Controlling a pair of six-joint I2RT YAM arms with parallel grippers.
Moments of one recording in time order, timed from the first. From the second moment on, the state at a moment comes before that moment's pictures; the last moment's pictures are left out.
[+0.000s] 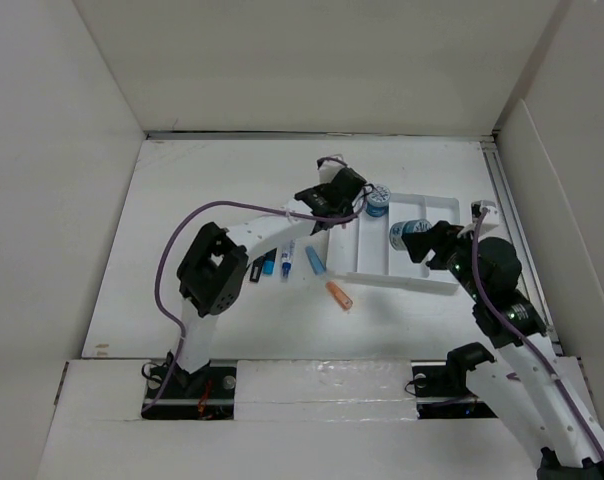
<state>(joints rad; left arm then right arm) -0.85 2.01 1.65 -0.46 -0.38 -0.81 0.32 0.56 0.64 -0.27 -0.04 0.51</state>
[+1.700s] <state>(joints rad) -0.78 1.26 0.76 0.19 -0.45 -0.72 0.54 1.34 0.79 -0.12 0.31 0.51</state>
